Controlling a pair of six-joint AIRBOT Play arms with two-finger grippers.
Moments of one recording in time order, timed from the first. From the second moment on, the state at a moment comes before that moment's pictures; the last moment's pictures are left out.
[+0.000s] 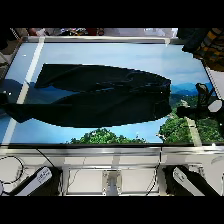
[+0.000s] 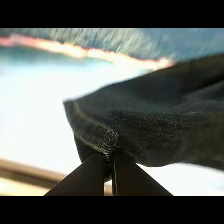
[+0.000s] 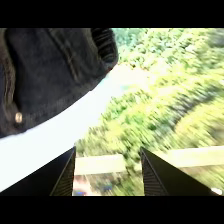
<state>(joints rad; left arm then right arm) 0.60 -1.08 1.25 1.46 -1.34 -1.19 -0.35 -1.04 0.79 -1.36 0.99 1.32</state>
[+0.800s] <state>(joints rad) 0.61 -1.16 1.20 1.58 -1.36 -1.19 -0.36 -1.36 0.76 -1.08 0.72 1.29</state>
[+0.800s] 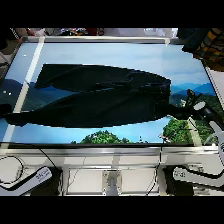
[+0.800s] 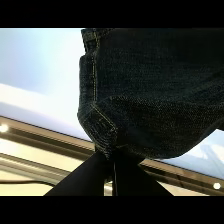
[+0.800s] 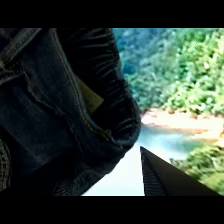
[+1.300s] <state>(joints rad) 0.61 -1.17 1.20 1.50 -1.37 -1.14 -0.39 -1.35 0.95 -1.03 0.86 1.29</state>
